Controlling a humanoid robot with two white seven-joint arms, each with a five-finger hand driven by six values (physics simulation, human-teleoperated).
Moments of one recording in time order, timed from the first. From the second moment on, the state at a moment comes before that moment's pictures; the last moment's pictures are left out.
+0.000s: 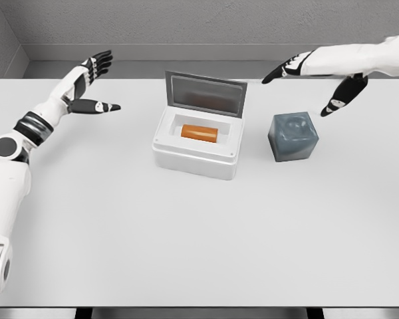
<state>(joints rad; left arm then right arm) -0.78 0.27 -0.13 -0.47 0.14 -0.61 -0.61 -1.47 -0.96 1.53 -1.31 -0.31 -0.61 0.54</state>
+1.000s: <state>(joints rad) -0.89 0.11 -0.14 -0.35 0.07 -0.61 -0.61 -1.40 -0.97 1.54 -1.23 -0.33 -0.61 0.53</state>
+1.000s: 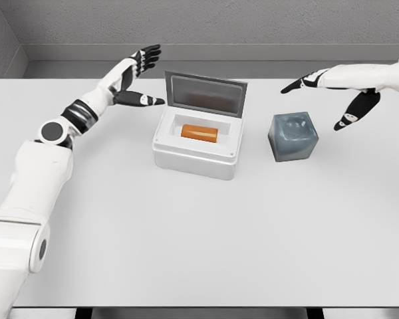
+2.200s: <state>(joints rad) -0.91 0.07 -0.14 -0.34 0.05 -0.61 -0.61 -1.40 -0.96 1.54 -1.21 -0.33 -0.61 0.53</state>
